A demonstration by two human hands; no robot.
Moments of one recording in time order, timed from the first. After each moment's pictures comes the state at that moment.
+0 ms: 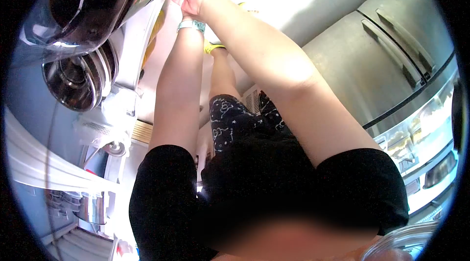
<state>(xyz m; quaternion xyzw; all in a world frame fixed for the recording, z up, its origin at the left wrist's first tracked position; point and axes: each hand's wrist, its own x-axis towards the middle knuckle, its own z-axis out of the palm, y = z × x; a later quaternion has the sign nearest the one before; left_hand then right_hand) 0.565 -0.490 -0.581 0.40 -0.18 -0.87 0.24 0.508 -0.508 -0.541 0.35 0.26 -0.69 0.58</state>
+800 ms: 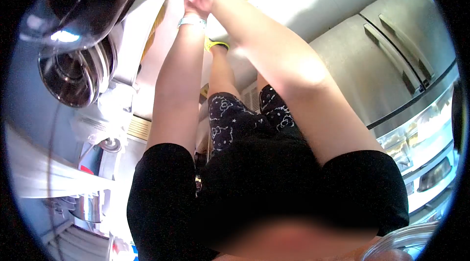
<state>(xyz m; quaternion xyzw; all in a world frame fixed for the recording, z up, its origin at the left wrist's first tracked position) 0.565 -0.497 -0.591 0.39 -0.19 -0.87 0.23 0.509 -0.500 -0.536 0.34 0.23 -0.70 0.59</state>
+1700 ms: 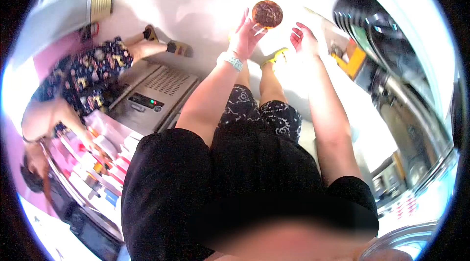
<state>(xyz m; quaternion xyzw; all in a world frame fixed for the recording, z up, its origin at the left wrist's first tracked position) 0.838 -0.391 -0.429 0.41 0.03 -0.66 0.63 0.640 -0.457 -0.457 -0.06 0.60 -0.32 0.73</state>
